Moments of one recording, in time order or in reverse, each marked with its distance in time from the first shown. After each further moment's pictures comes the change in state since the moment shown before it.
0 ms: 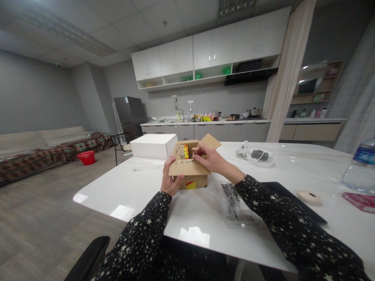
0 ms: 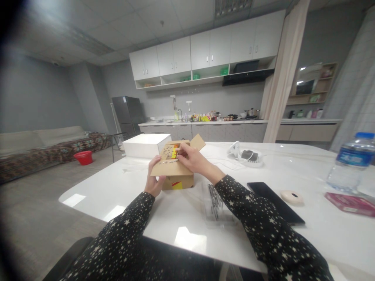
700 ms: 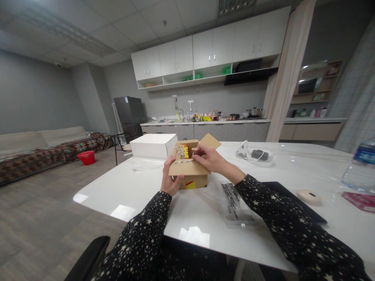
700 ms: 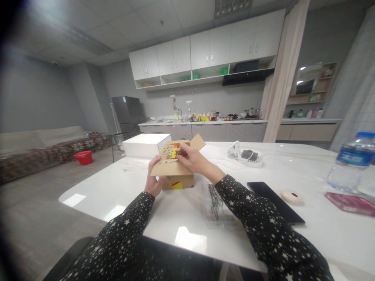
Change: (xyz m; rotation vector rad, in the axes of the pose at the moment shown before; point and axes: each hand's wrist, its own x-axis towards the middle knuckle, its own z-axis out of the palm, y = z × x) left_hand 0.000 0.002 0.000 0.031 -0.002 -0.003; right_hand 0.000 0.000 0.000 -0.003 -0.023 0.015
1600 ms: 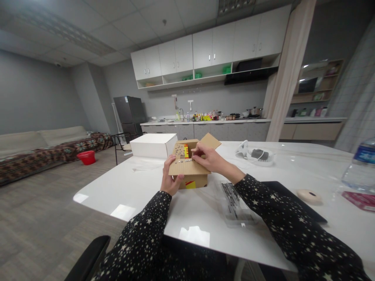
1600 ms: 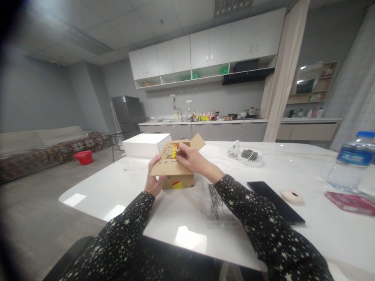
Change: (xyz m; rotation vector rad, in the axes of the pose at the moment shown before) left_hand -0.001 -0.001 0.000 -0.014 0.001 -0.001; right_hand -0.001 0.001 0.001 -0.007 -0.021 -0.009
